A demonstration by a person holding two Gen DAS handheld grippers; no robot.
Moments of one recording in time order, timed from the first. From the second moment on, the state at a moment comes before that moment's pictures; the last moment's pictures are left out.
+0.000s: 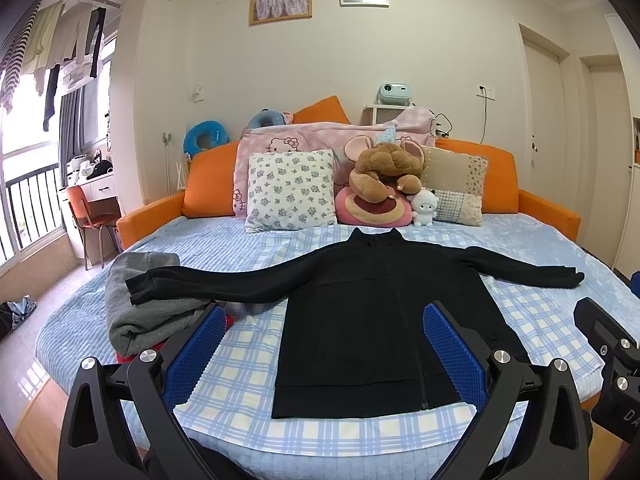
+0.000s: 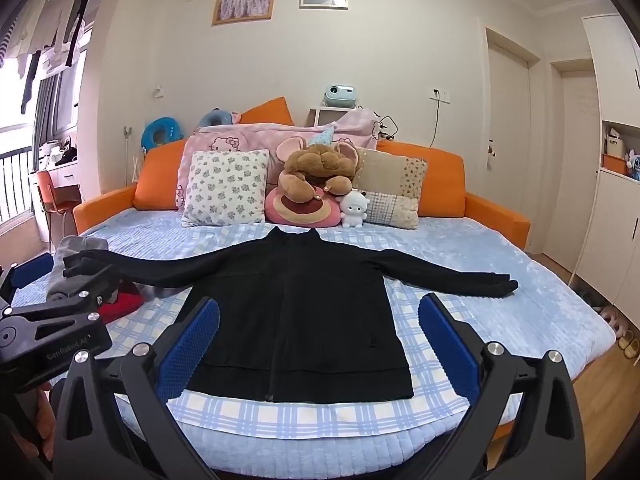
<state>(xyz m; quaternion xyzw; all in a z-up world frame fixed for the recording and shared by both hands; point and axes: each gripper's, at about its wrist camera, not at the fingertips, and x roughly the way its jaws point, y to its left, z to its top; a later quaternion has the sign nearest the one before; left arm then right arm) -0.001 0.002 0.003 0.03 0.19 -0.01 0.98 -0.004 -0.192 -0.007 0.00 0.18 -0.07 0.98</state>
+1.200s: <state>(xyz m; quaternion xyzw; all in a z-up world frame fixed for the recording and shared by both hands) -0.007 0.013 0.005 0.02 0.19 0.00 0.98 -0.004 -0.194 -0.005 0.00 0.17 -0.08 0.98</state>
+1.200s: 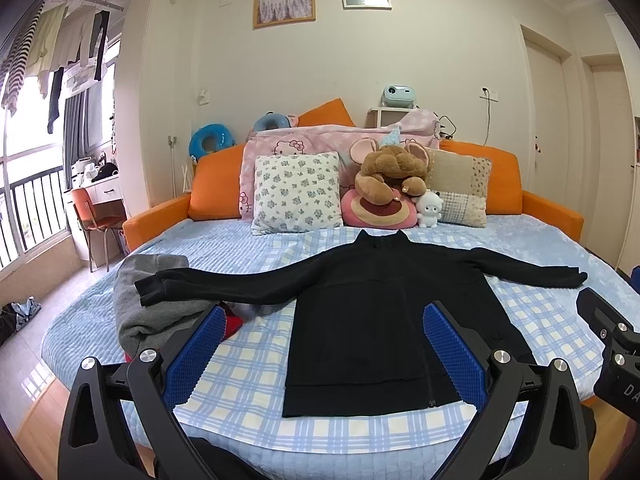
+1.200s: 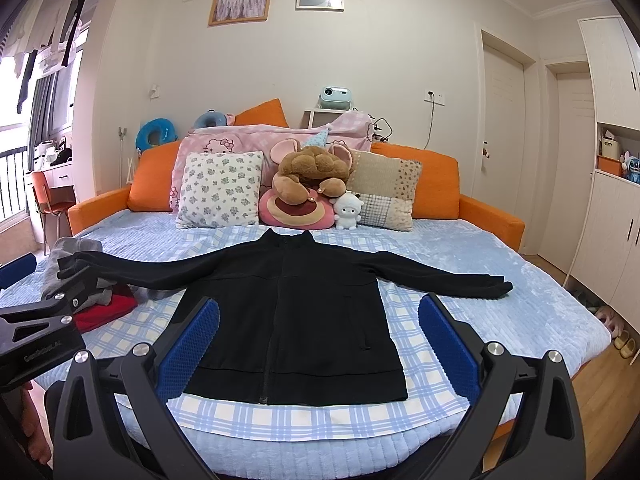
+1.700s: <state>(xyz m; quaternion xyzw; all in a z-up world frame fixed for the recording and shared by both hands) -0.009 0.013 0.006 0.02 0.19 -0.02 0.98 -0.004 -0.196 -0.005 0.00 0.18 -0.08 0.98</state>
